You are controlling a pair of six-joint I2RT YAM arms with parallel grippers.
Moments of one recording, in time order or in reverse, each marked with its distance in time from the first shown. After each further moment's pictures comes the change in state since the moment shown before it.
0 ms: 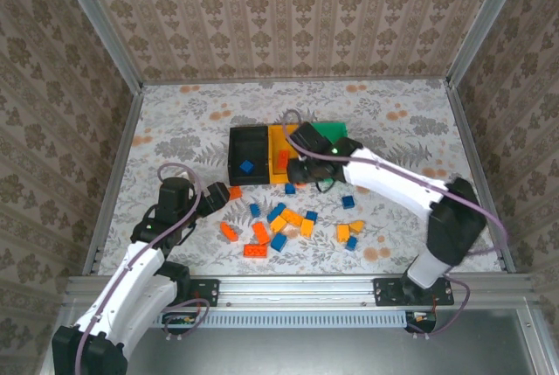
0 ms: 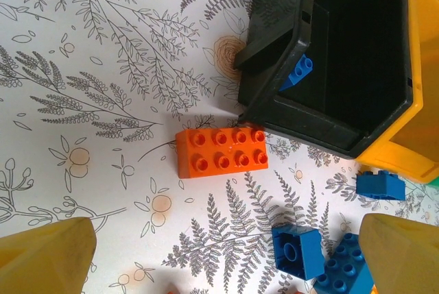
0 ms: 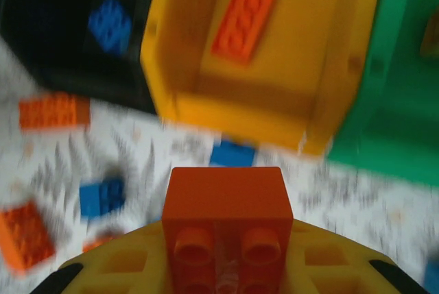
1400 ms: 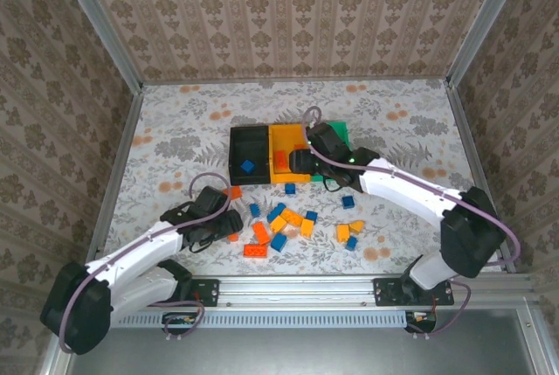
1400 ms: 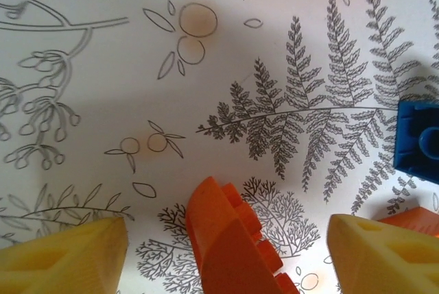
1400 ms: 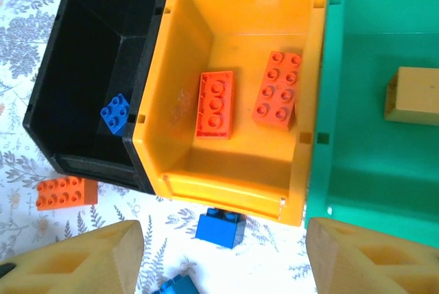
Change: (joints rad) left arm -0.323 0.315 -0.002 -0.117 -0.117 -0.212; right arm -0.056 -0.193 -0.275 0.320 0.043 0.031
